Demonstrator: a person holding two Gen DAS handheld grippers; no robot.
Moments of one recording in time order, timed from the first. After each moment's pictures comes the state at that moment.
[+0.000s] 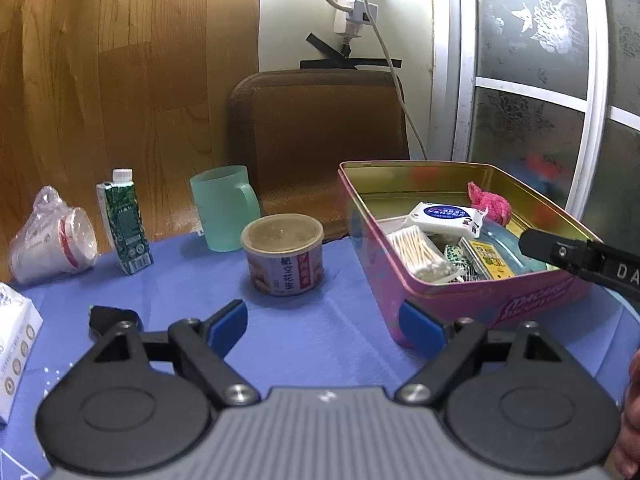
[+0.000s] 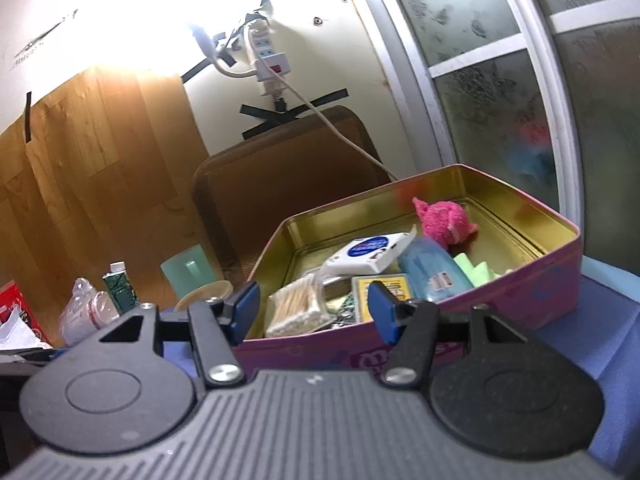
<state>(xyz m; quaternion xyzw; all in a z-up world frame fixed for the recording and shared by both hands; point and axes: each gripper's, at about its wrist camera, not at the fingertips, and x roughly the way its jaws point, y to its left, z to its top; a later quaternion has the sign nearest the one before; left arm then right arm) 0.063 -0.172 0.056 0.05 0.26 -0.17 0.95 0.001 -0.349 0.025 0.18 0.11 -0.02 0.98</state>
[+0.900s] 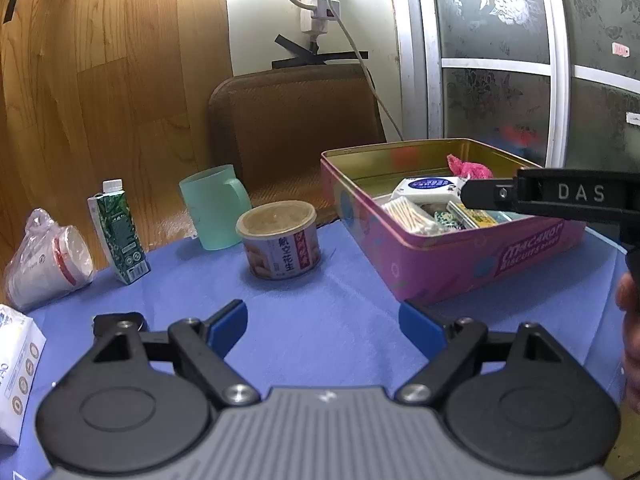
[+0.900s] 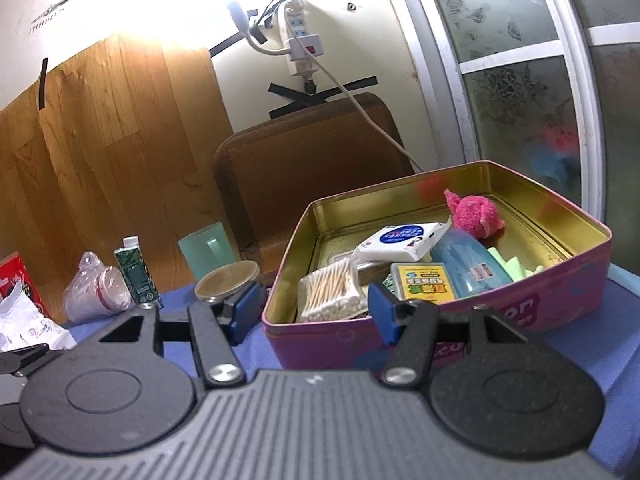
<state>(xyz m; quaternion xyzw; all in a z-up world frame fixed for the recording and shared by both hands) 0.047 -0.155 0.034 0.11 0.24 -0.20 0.94 0.013 -0.313 0.027 0.15 0.13 -0.01 0.98</state>
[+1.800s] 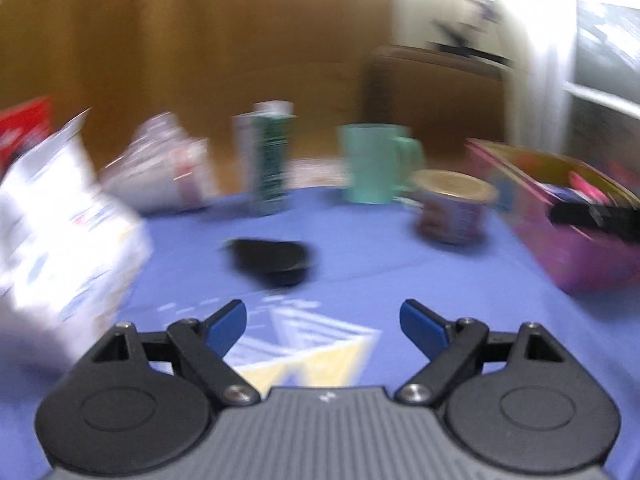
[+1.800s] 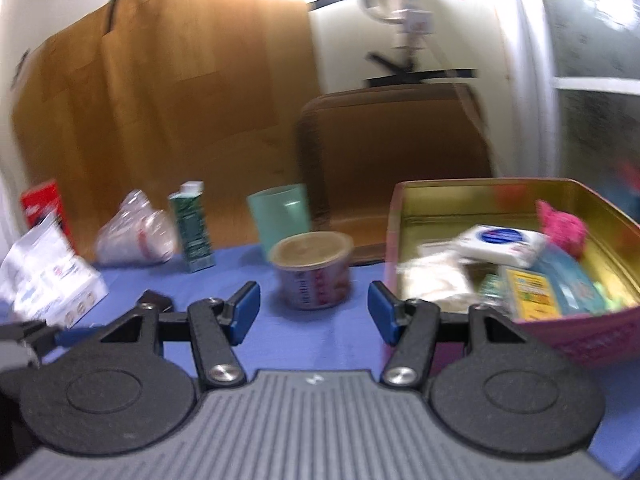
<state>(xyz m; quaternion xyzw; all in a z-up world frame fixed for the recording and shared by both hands) 0.077 -0.020 0.004 0.00 0.27 -0.06 0.96 0.052 -0.228 0.028 0.05 0.17 0.08 0.98</state>
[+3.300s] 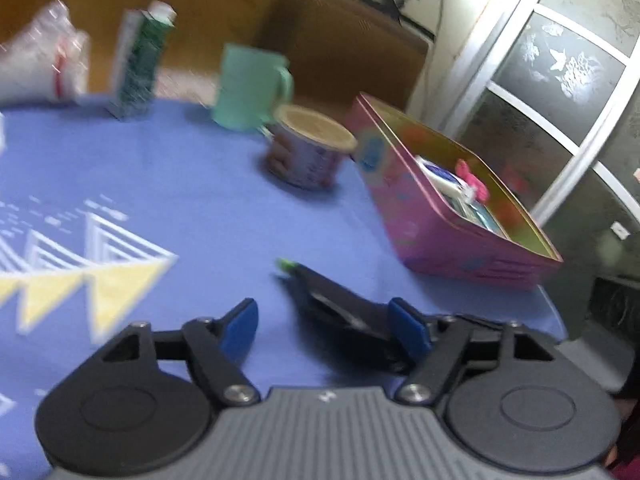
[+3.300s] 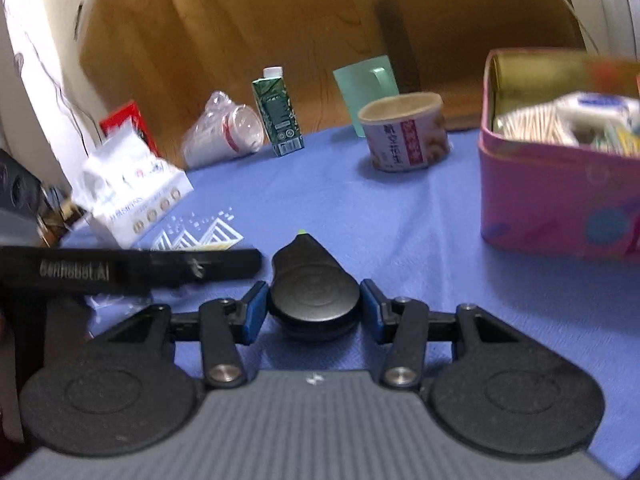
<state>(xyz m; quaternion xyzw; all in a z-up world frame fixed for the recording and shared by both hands) 0.084 -0.078 0.000 -0.13 0.39 -0.26 0.88 0.051 -0.246 -0.029 0.12 0.29 0.23 0.92</state>
